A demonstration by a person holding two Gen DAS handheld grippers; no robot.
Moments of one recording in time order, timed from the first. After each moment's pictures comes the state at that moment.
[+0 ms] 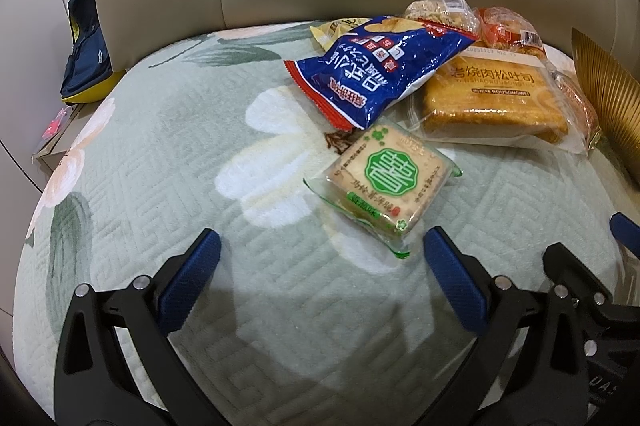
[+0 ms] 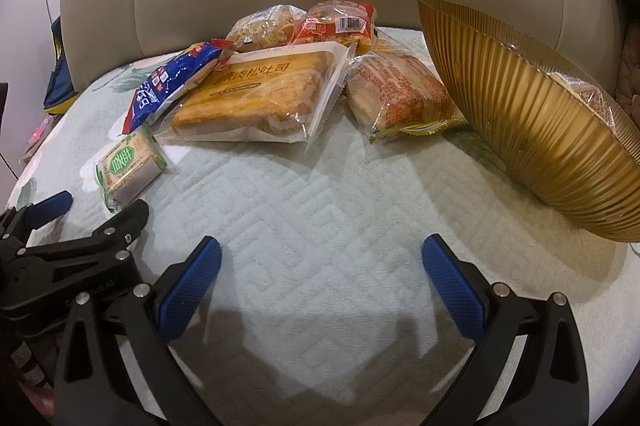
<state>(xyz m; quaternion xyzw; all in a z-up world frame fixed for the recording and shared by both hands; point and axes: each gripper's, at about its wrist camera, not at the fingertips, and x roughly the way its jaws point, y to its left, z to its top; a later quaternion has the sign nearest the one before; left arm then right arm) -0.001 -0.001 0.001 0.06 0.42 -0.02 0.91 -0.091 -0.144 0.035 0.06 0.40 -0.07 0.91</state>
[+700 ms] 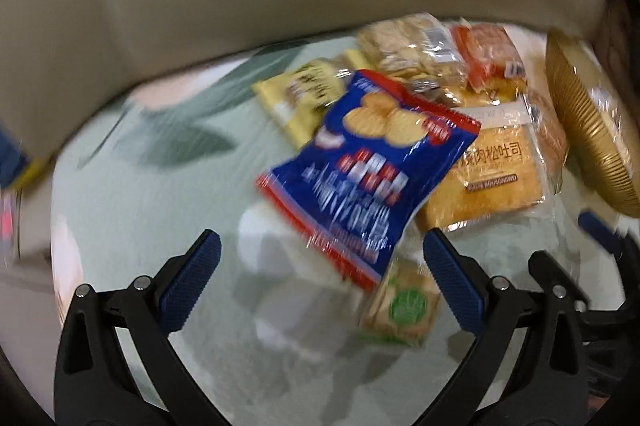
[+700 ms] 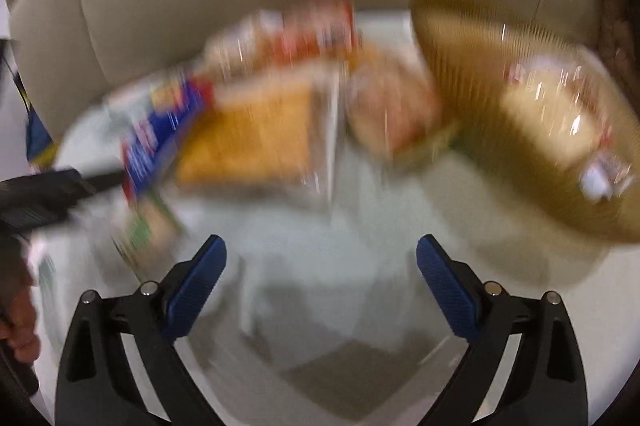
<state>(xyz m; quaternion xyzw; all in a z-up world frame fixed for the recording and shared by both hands) 0.130 -0.009 0.059 0.14 0.53 -0.19 0.81 -0.041 -0.141 0.083 0.15 0.43 -0.11 0.88</state>
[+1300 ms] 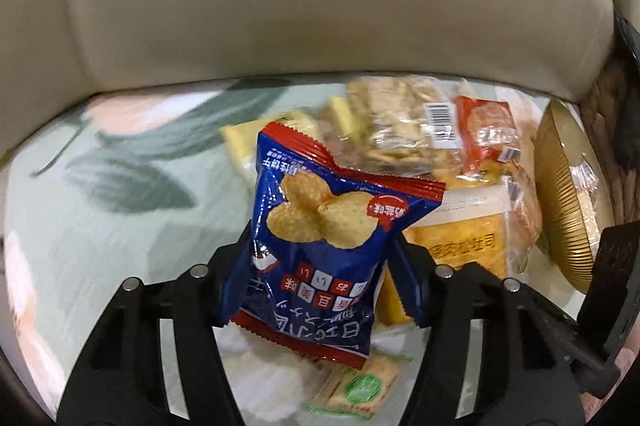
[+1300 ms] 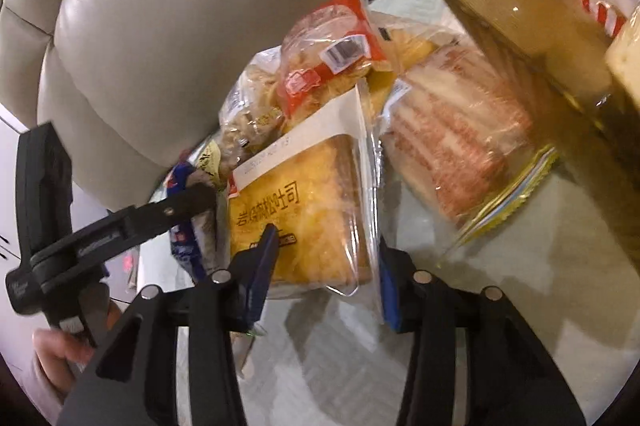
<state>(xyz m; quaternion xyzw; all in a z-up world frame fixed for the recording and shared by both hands) 0.160 0.008 0.068 0.02 0.53 -0.20 0.83 0.007 -0.204 0.038 0.37 0.41 0.00 0.83</state>
